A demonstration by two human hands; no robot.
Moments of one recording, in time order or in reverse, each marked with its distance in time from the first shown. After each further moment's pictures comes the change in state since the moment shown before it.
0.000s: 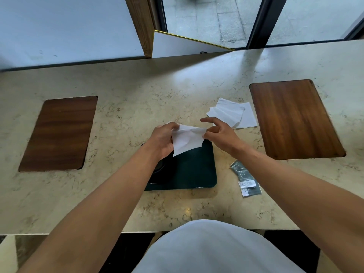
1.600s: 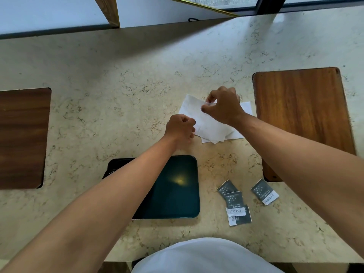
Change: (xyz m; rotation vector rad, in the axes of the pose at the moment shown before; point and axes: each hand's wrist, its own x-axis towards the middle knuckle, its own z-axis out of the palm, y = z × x) left_hand 0.152 -0.015 0.115 0.727 0.048 0.125; right_hand 0.177 0.011 -0.085 -0.635 0.134 -0.048
